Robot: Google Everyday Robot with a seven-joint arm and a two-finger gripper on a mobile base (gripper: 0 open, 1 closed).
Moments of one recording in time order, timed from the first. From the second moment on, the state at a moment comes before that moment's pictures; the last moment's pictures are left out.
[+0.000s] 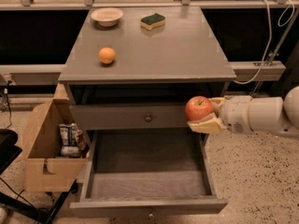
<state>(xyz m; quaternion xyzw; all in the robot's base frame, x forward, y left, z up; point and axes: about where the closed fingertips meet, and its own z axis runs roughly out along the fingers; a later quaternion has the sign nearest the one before) 0.528 -0.147 0.784 -0.46 0.75 0.20 0.44</state>
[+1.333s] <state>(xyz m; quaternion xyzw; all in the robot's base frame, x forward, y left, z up) 0.523 -0.030 0.680 -0.45 0.74 0.30 0.39</state>
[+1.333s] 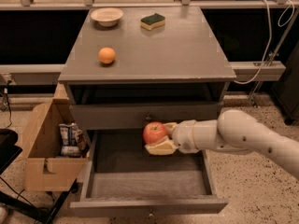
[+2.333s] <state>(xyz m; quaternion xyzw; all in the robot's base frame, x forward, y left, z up) 0.523 0.070 0.552 -0.45 0.75 0.34 0.35</state>
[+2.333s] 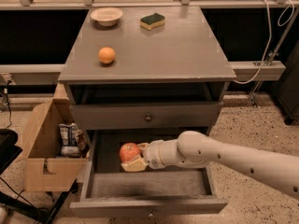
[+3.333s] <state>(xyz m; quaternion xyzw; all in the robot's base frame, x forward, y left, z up) 0.600 0.081 0.430 -0.46 0.74 0.37 0.32</state>
